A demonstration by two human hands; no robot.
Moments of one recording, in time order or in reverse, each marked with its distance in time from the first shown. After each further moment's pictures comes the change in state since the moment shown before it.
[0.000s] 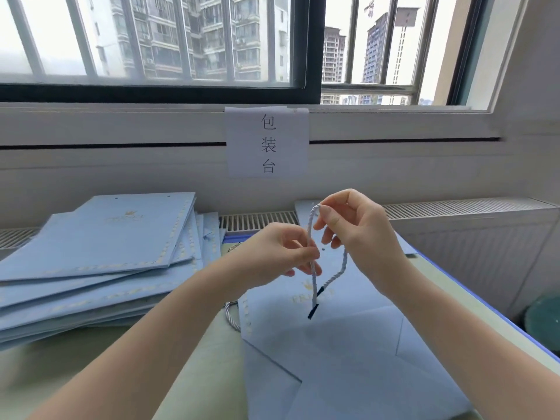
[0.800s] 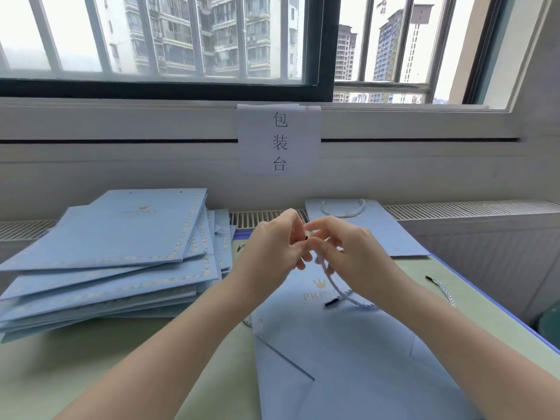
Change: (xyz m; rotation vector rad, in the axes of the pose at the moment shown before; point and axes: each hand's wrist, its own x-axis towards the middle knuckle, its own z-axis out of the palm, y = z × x) left_hand 0.007 -0.031 0.006 0.238 0.411 0.217; right_hand -0.007 0.018 0.014 -0.410 -0.257 -0.053
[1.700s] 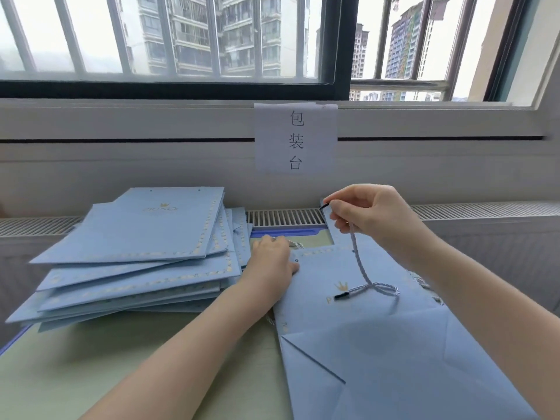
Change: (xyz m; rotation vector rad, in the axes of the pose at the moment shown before) left_hand 0.000 -0.039 0.002 0.476 -0.188 -0.316; right_hand 0.029 -0.020 -0.020 0.376 0.059 0.135
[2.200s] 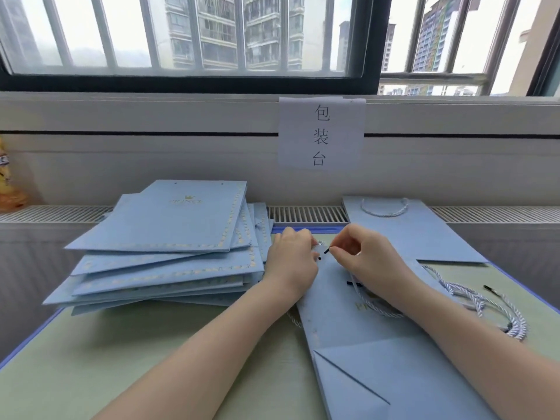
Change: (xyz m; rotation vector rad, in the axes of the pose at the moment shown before) left_hand 0.002 -0.004 0.003 -0.136 0.157 0.004; right_hand -0.002 0.066 0.045 -0.433 -0.017 -0.036
